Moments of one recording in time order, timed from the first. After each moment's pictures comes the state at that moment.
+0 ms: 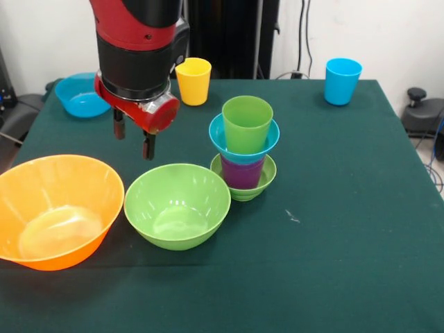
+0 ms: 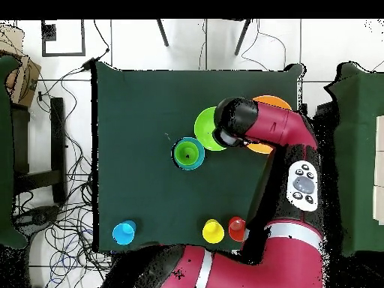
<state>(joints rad) -0.30 -0.45 -0.13 1.24 -0.08 0.86 2.12</state>
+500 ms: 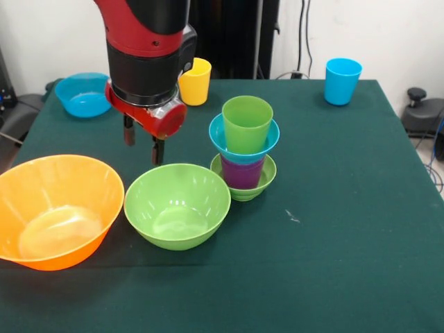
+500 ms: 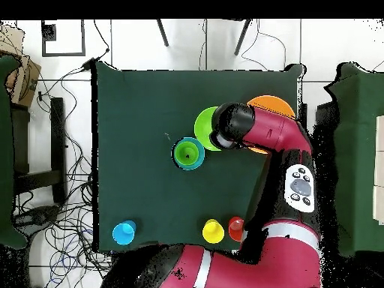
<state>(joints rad) -0.30 -0.45 -0.13 1.29 -0.03 0.79 2.12</state>
